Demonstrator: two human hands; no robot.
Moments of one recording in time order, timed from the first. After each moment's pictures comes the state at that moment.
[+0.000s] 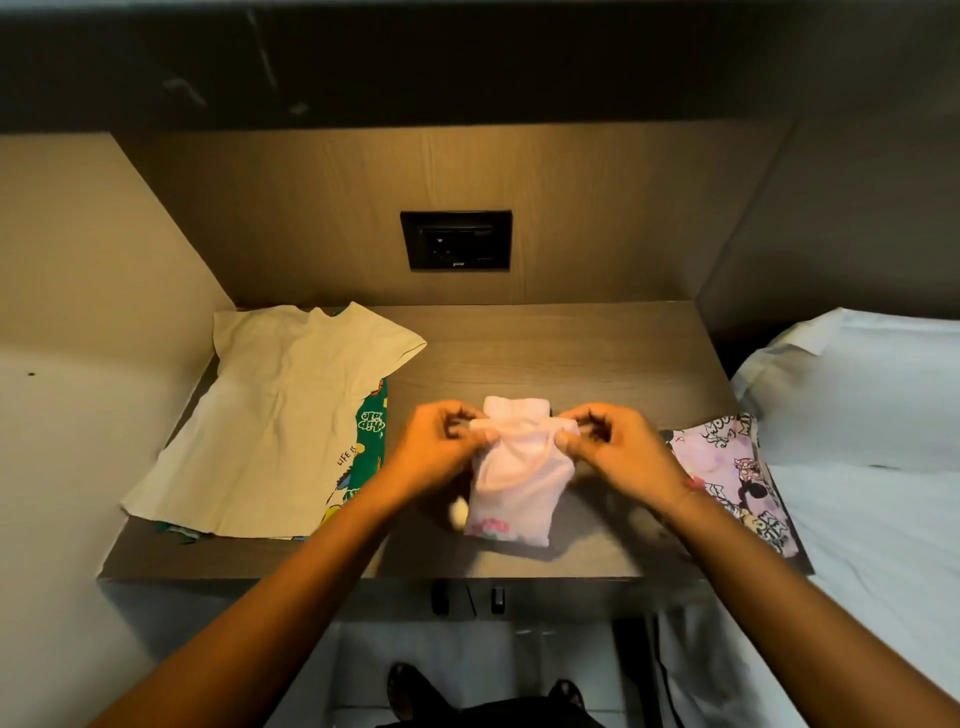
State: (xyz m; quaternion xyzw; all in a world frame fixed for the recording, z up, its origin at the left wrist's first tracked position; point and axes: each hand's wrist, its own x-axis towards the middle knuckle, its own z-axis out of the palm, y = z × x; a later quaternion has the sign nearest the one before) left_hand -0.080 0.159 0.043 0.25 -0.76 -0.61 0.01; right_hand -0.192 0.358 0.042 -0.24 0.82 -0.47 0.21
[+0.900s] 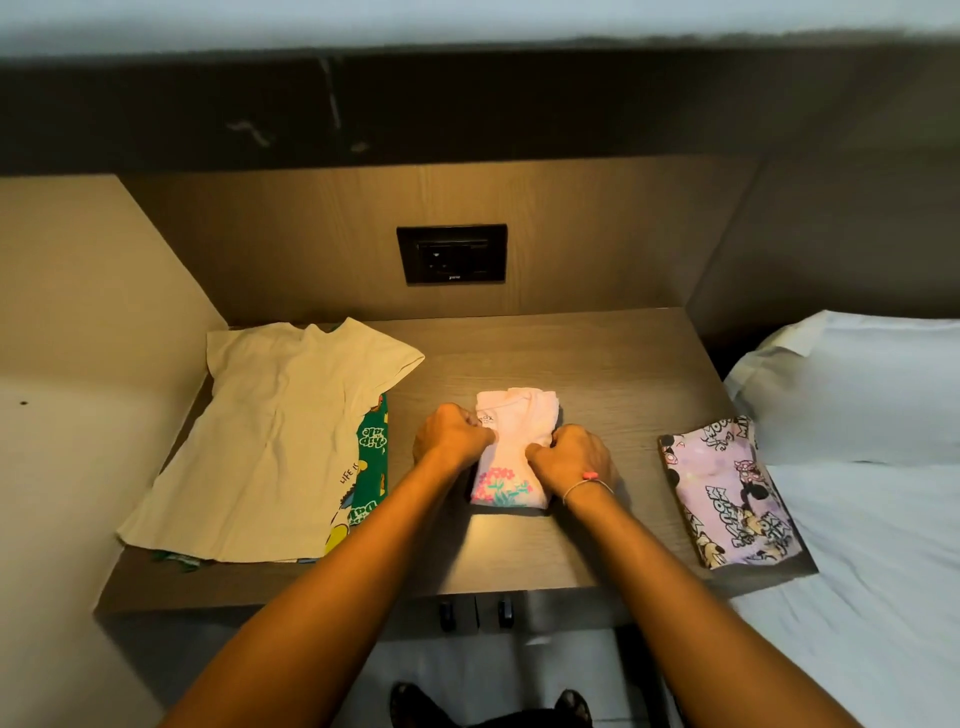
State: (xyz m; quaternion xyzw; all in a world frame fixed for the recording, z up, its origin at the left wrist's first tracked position) left_hand -0.146 0.141 -0.017 0.41 -0.82 -0.40 -0.07; right_hand -0.189 0.293 -0.011 -0.05 0.95 -0.24 0.18
